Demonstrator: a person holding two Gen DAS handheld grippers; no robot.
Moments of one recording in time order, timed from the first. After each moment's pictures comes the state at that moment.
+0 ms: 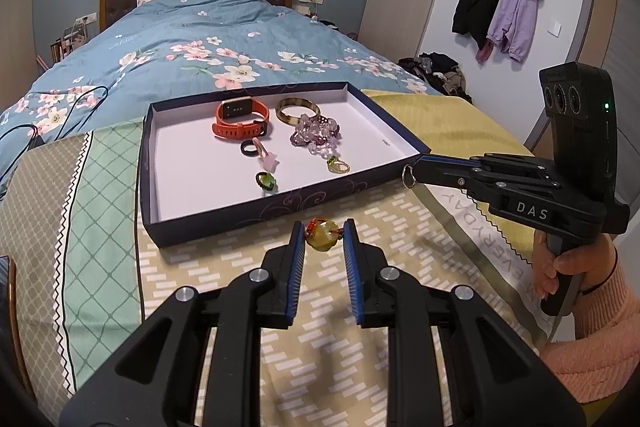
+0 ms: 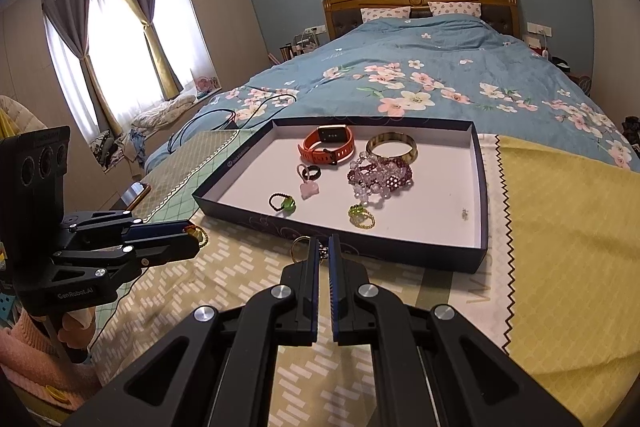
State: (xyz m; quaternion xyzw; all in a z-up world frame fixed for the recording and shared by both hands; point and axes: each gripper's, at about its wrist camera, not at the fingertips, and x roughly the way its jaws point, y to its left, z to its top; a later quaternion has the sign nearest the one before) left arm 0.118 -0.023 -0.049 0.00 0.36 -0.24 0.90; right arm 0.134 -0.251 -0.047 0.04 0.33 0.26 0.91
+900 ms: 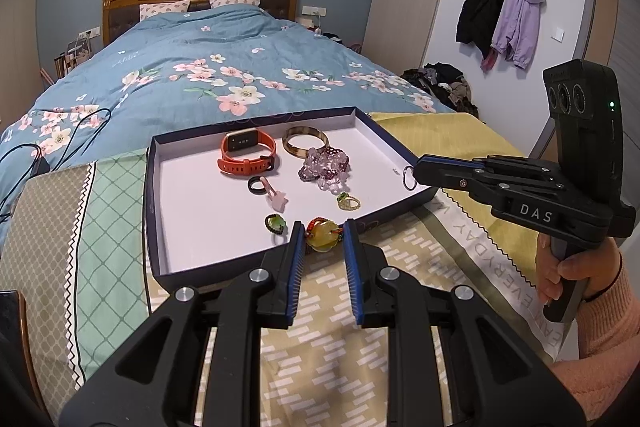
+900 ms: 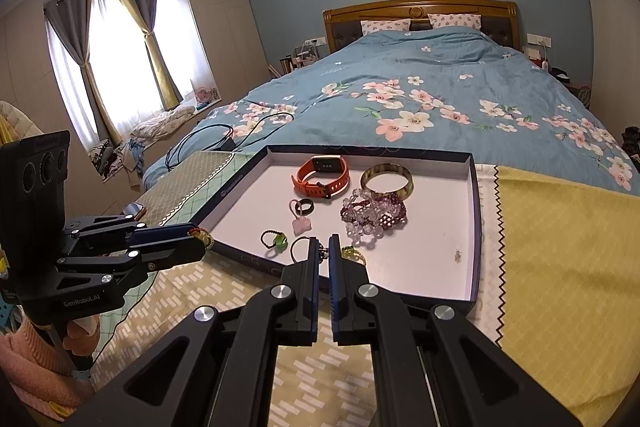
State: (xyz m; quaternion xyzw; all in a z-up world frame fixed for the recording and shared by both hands) left arm 0.141 -0.028 -0.033 0.01 0.33 -0.23 0.91; right arm 0.158 -0.253 -0.030 0.04 0.31 0.26 0.91
